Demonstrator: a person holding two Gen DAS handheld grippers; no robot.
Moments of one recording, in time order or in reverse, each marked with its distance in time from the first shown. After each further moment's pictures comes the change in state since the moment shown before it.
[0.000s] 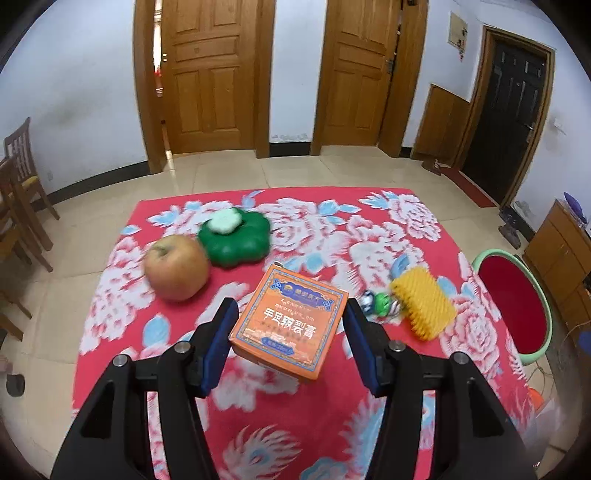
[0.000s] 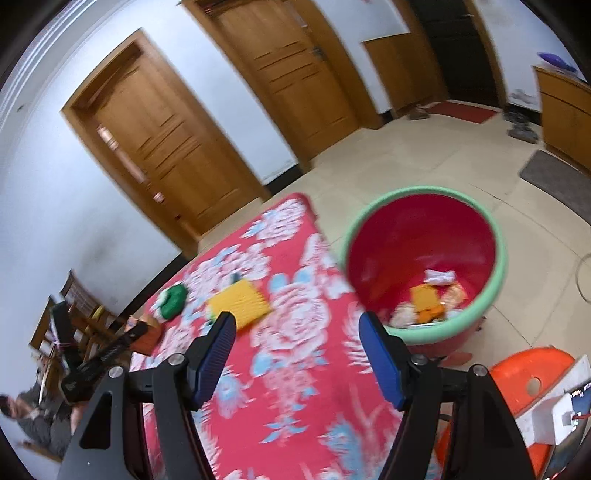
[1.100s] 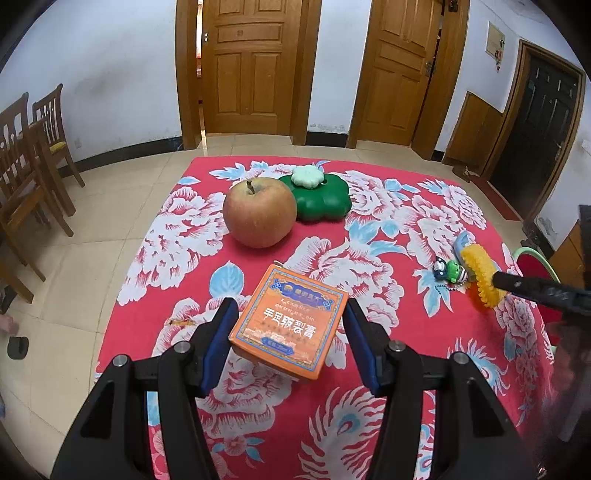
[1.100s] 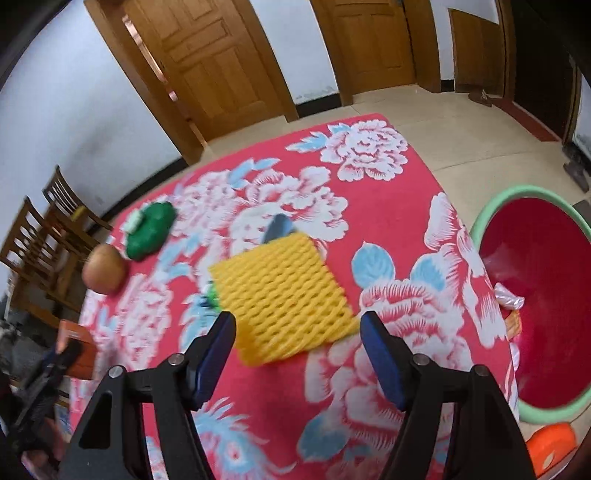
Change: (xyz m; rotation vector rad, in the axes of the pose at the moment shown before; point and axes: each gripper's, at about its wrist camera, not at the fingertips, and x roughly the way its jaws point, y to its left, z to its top) left arm 0.005 0.066 -0.042 -0.099 0.031 0.073; right arm 0.202 0.084 -0.003 -0.262 0.315 -0.069
